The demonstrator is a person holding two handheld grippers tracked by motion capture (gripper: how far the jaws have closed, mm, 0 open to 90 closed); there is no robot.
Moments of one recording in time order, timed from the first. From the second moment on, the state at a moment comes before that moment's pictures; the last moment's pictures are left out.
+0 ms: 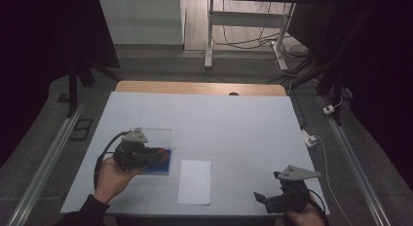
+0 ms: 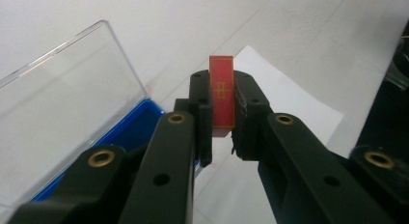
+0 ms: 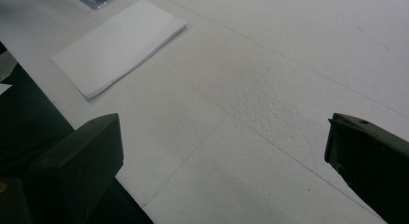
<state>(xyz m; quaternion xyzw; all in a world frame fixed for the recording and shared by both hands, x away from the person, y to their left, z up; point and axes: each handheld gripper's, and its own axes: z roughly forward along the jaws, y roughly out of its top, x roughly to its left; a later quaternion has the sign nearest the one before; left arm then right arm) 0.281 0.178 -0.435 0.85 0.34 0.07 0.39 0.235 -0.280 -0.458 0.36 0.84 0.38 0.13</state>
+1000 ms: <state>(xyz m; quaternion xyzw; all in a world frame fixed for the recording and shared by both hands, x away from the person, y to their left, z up) 0.280 0.127 -0.437 0.88 0.28 0.05 0.38 0.235 -0.280 -0.458 0.36 0.84 0.38 0.13</state>
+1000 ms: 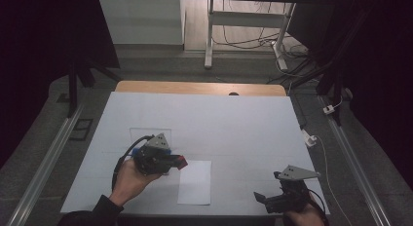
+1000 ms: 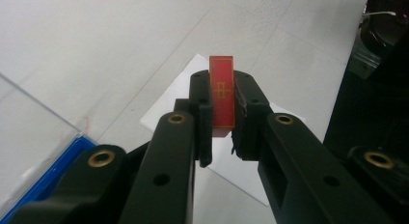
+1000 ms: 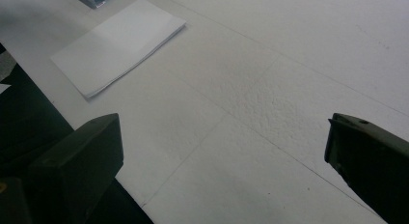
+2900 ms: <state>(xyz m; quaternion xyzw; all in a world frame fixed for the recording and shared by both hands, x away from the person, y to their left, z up) 0.282 0.069 -0.505 0.91 0.26 0.06 0.31 0.235 -0.279 -0.458 0.36 0.84 0.38 0.13</state>
